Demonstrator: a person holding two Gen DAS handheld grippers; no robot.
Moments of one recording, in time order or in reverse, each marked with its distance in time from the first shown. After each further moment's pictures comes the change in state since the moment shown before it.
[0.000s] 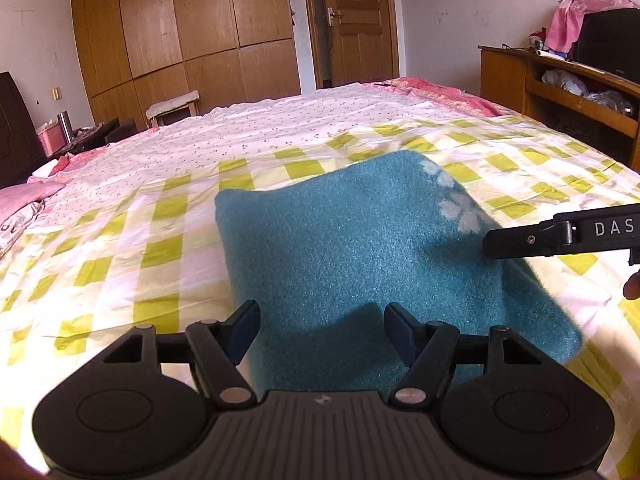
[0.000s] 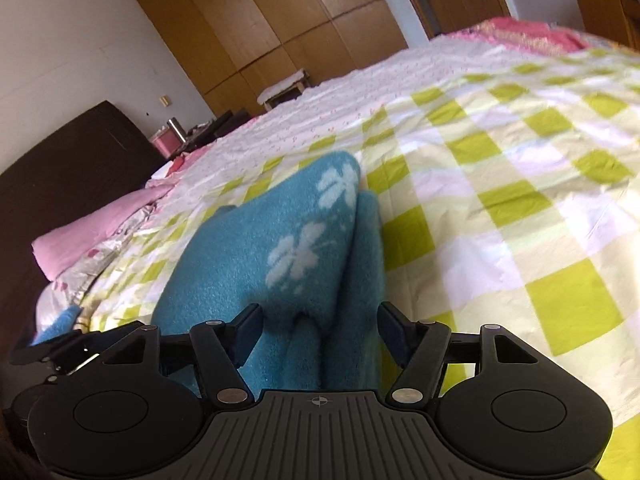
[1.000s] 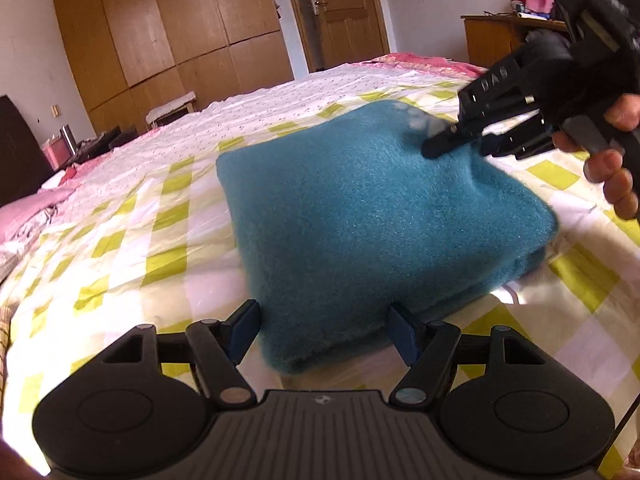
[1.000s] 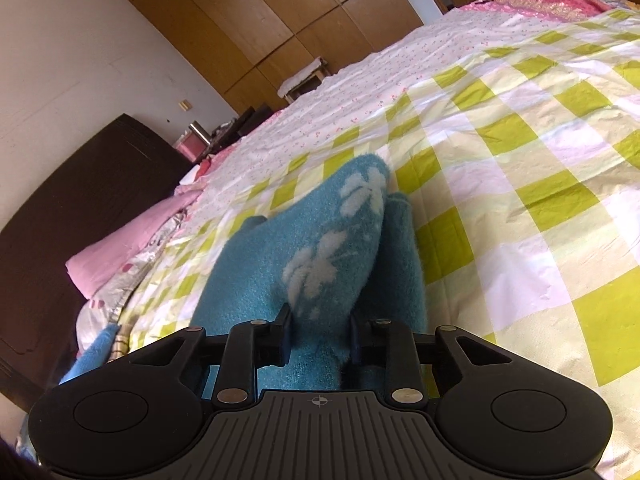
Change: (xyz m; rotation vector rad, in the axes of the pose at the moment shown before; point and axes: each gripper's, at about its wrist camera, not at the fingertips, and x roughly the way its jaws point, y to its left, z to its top) left arm -0.024 -0.015 -0.055 0.078 0.047 0.035; right arm 0.038 -0.027 0.016 0.150 0.131 0.112
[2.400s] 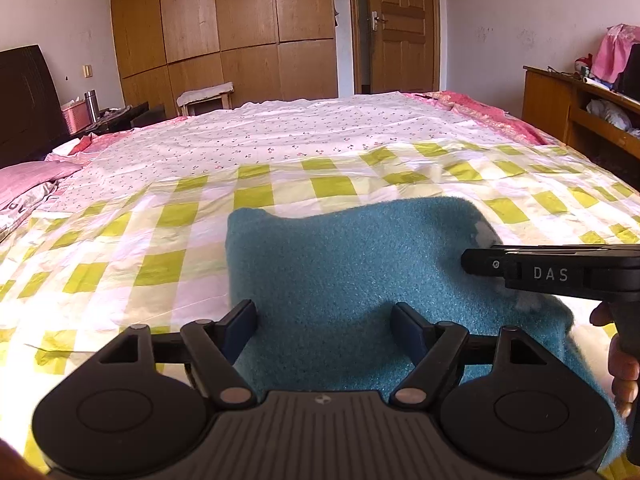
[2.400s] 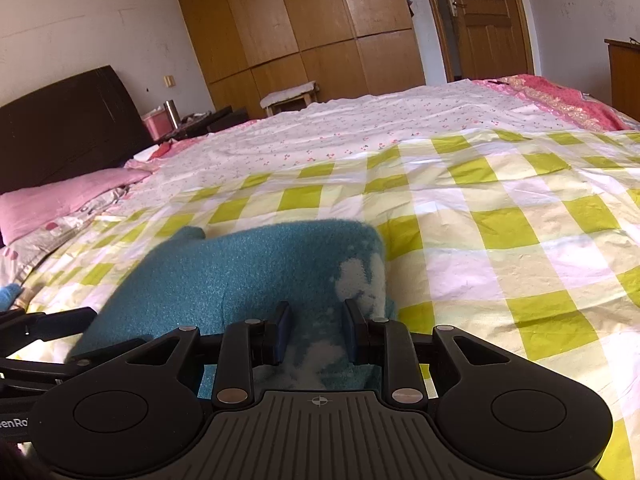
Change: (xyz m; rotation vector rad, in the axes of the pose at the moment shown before) left arm 0.078 0.022 0.090 -0.198 -0.041 0.039; right arm 0.040 0.024 0.026 -0.298 -0.150 -0.165
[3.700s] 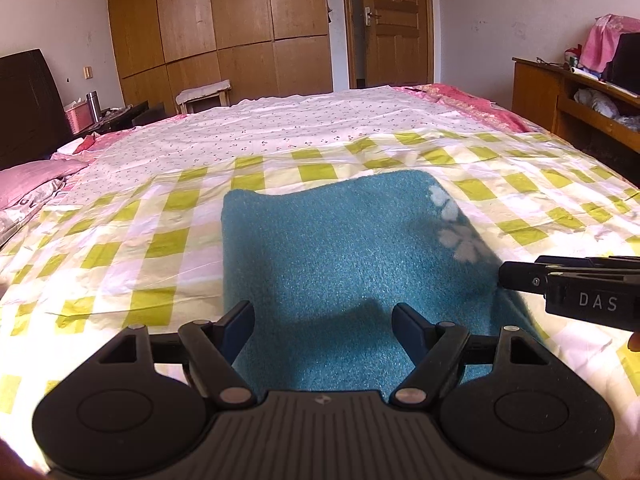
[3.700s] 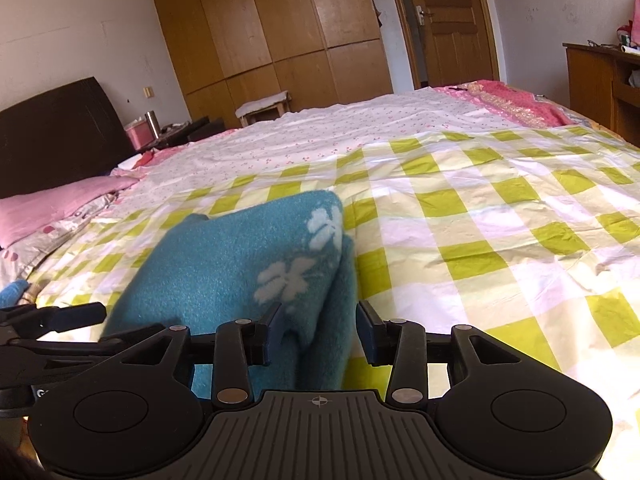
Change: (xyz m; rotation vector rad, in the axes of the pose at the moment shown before) left arm -0.054 -0.023 -0.024 0.017 0.016 0.001; right arm -0.087 0.010 -0.039 0.017 0.000 -0.125
